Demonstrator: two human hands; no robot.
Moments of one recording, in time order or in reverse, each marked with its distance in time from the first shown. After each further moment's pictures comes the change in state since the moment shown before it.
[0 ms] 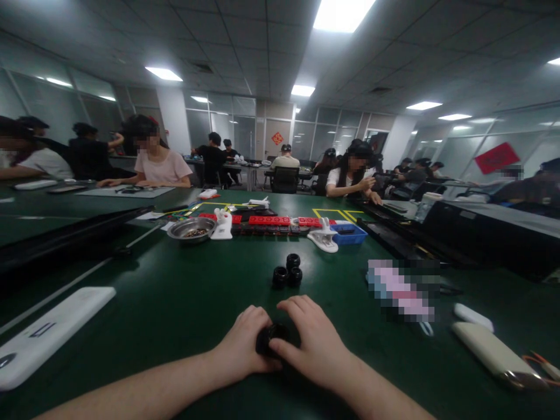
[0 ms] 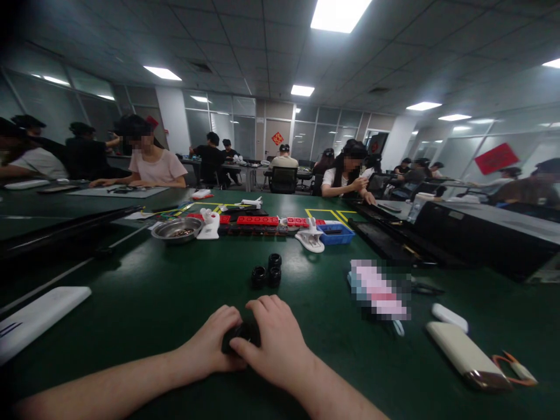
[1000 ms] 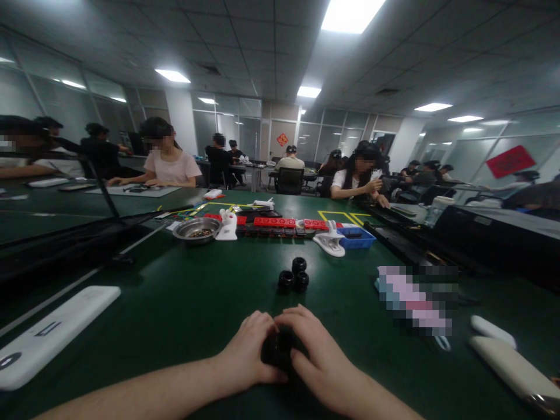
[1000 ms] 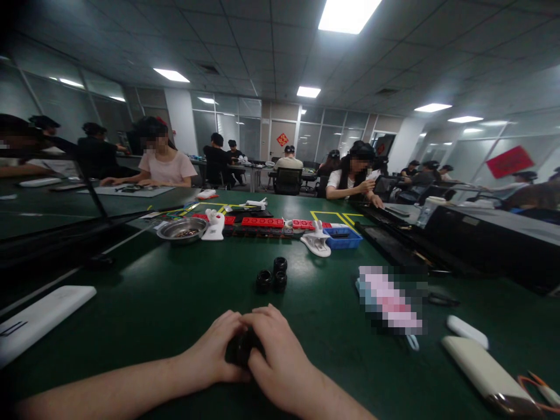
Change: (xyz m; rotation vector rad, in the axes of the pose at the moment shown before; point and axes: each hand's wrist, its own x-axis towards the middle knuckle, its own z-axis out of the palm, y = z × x) left_hand 0.000 0.004 -0.006 -0.065 -0.040 -0.028; right_hand 0.000 -0.001 0.002 0.306 -0.069 -0.081
